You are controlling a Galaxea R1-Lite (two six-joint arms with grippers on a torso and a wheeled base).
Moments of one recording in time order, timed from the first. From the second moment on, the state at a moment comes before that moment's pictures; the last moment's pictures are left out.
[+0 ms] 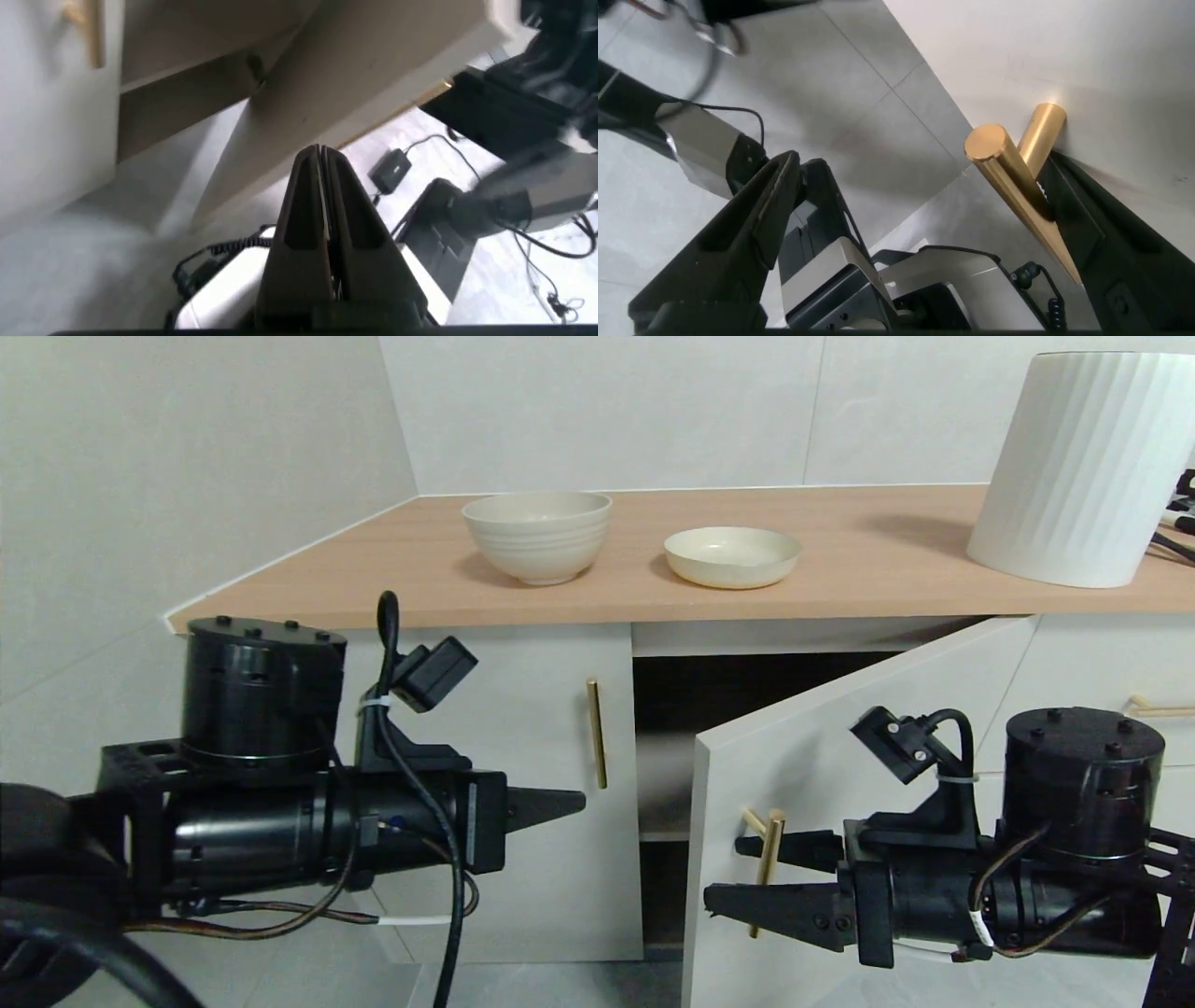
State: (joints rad) left arm -0.54 1.55 -0.78 -0.33 -0.46 -0.39; right arm 0.67 1.64 -0.51 -0.90 0.59 0.41
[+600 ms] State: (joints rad) left arm -0.68 1.85 -0.89 -0.61 -0.41 -0.38; right arm 0.65 1.63 -0.50 -0.91 0.59 0.41
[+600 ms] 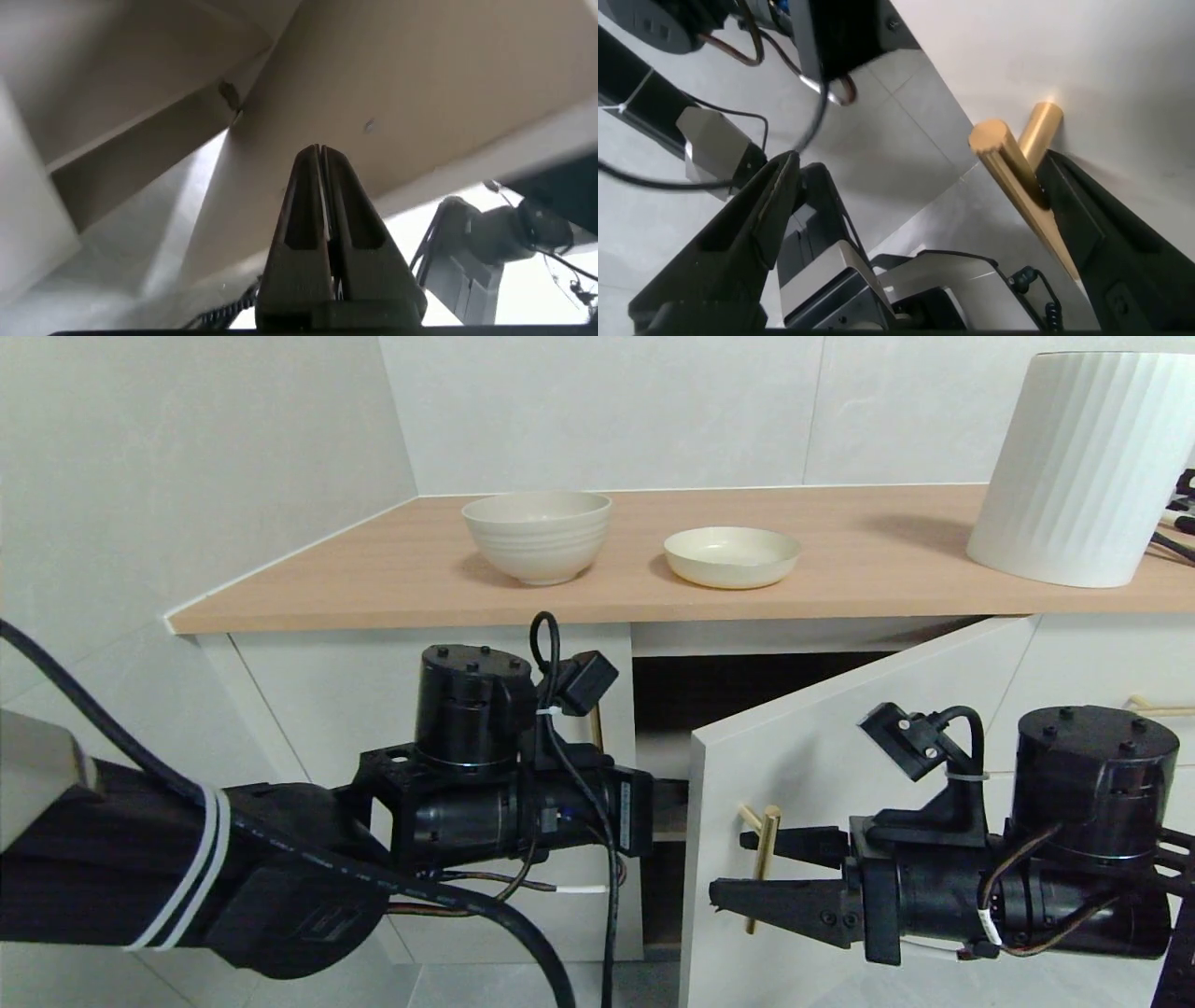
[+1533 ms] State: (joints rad) left arm -0.75 1.93 -0.97 -0.61 -0.38 -0.39; right arm 0.61 1.42 -0.48 -0.53 0.31 0.26
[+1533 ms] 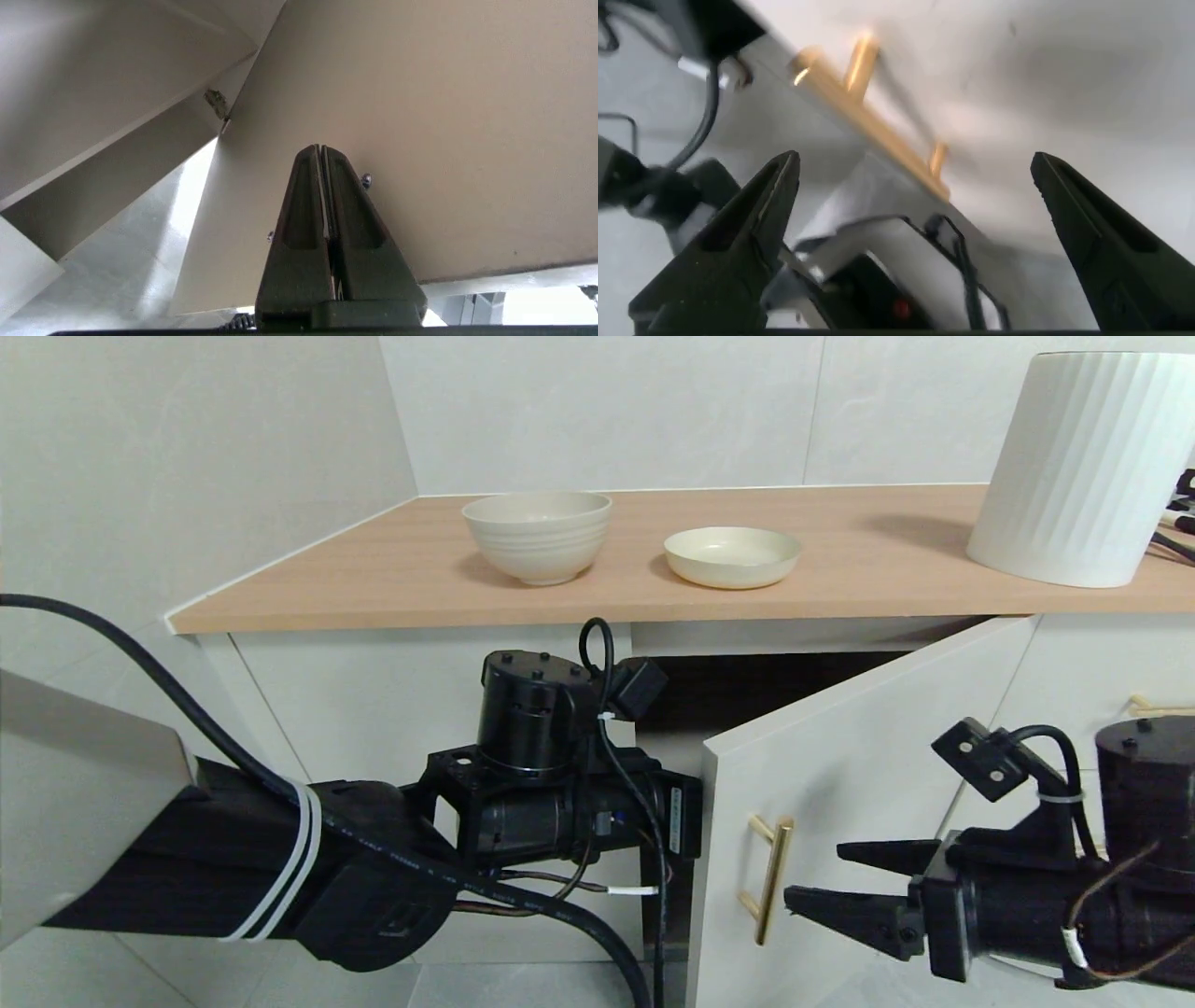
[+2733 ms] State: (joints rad) left arm -0.78 1.98 -1.01 -0.62 -0.35 -0.39; right arm 0.67 1.07 -0.48 -0.26 0.27 0.24
